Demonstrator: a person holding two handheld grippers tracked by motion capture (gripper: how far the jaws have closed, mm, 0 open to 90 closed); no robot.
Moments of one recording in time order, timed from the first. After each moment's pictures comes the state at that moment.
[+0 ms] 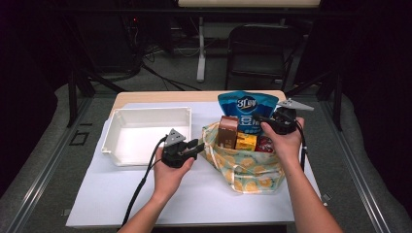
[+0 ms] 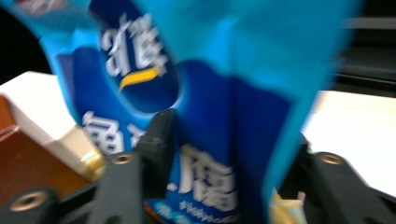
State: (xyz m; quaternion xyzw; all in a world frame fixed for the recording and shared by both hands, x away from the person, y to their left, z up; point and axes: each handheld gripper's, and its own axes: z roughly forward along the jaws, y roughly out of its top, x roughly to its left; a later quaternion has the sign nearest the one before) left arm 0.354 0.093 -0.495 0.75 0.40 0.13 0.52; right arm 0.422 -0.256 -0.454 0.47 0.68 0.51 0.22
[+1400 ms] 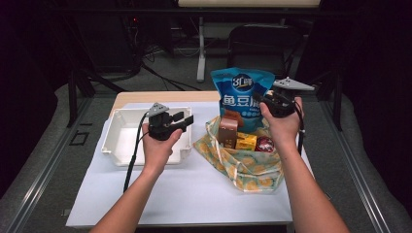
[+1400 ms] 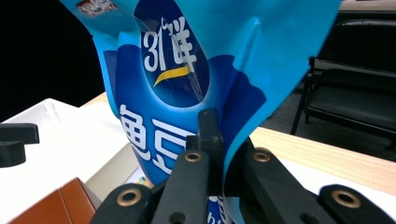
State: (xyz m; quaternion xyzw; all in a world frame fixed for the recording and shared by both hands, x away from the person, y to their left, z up) left arm 0.408 0.124 -0.443 0.70 0.42 0.15 0.56; right arm 0.428 -0.233 -0.384 0.44 0.68 0.52 0.26
